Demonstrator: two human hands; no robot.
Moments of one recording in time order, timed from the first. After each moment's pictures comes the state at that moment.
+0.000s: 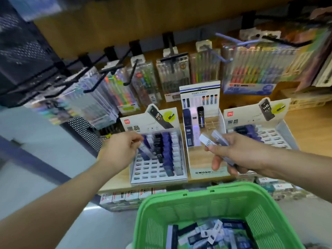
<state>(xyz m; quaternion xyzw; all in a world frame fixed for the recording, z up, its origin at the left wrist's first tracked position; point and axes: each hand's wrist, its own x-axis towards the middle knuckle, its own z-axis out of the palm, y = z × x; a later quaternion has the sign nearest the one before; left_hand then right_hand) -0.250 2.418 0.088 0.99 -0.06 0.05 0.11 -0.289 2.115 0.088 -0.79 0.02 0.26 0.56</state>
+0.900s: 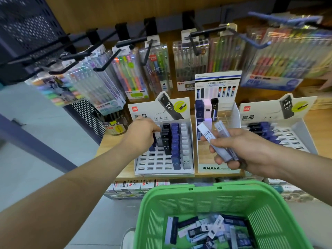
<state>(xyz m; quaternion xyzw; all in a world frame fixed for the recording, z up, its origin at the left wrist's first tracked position) -0.215 2.415 0.052 0.99 -0.14 0.03 0.07 -0.280 2.149 0.081 -0.68 0.10 0.27 0.67</state>
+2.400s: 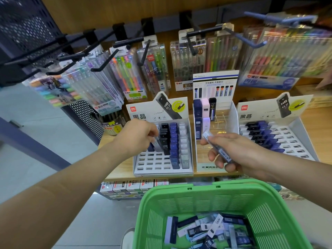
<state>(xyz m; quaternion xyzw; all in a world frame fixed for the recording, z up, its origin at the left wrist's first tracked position) -0.231 2.415 0.077 0.98 -0.17 -0.02 0.07 -0.277 2.151 0.058 -0.70 0.10 0.27 0.65</state>
